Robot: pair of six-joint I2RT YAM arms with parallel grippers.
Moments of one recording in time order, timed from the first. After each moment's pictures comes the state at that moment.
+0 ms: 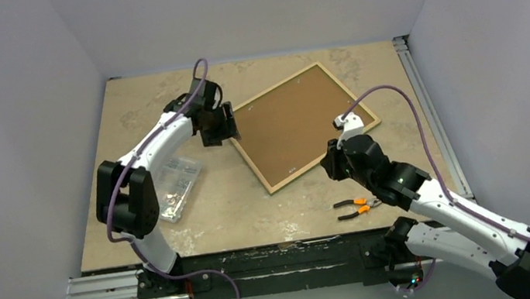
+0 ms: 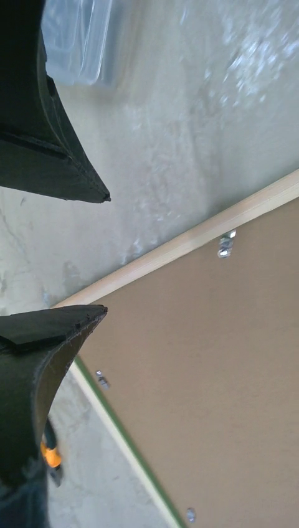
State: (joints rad) left arm -0.39 1.80 1.47 -0.73 0.06 -0.48; right arm 0.74 0.77 0.65 -0.44 0.29 0.43
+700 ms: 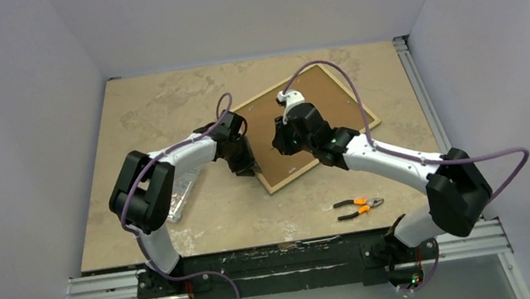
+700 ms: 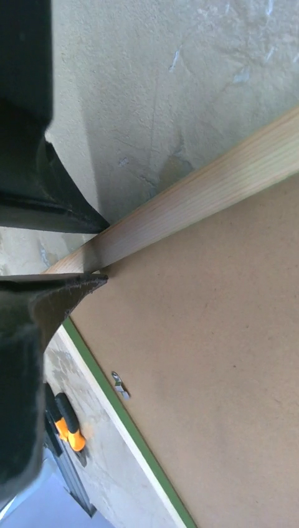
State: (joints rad) left arm -0.54 1.82 1.13 -0.46 0.21 -0.80; right arm 0.74 1.41 0.97 -0.14 0.13 0.40
